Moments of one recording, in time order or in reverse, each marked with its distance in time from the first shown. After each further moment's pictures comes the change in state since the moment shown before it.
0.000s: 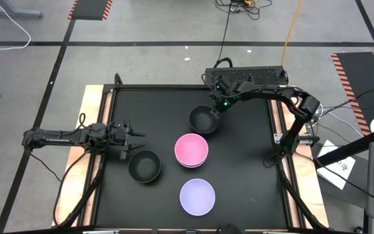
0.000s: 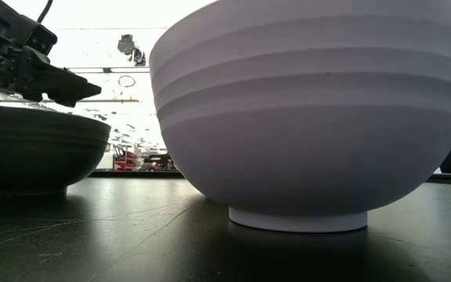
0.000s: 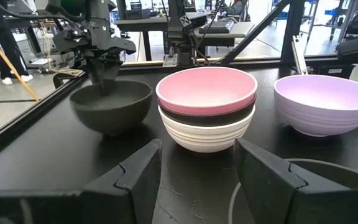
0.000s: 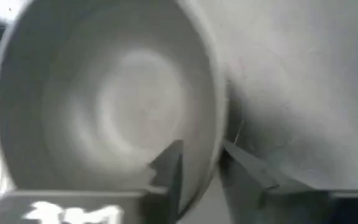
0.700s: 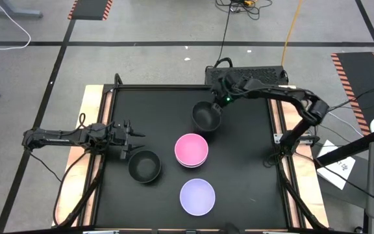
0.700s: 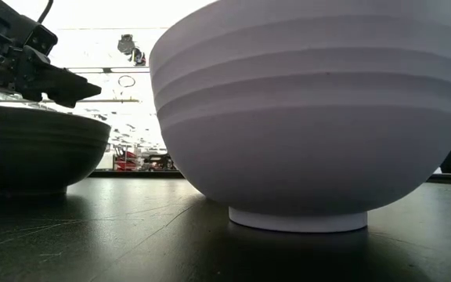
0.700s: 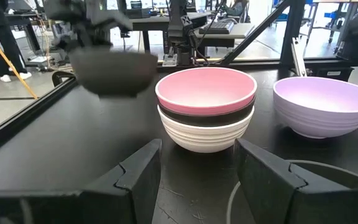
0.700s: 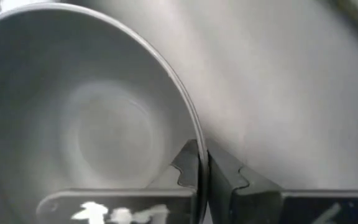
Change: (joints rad) left arm 0.000 0.000 0.000 0.000 0.001 -0.016; right arm -0.017 -0.113 -0.001 0.089 -0.057 -0.082
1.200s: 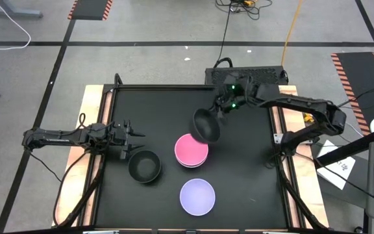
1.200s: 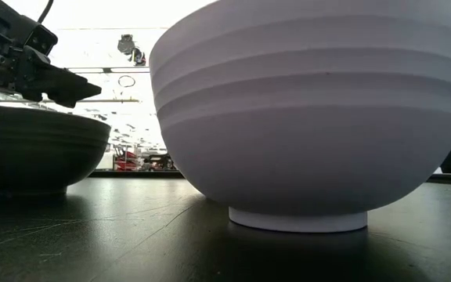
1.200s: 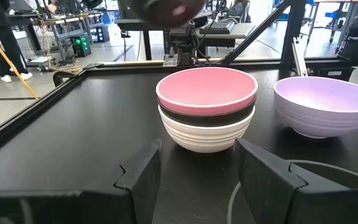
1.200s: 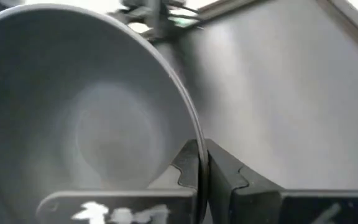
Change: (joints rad) left arm 0.000 0.000 0.000 0.000 -0.003 0.002; right arm 0.190 -0.251 0.001 0.074 -0.155 0.104
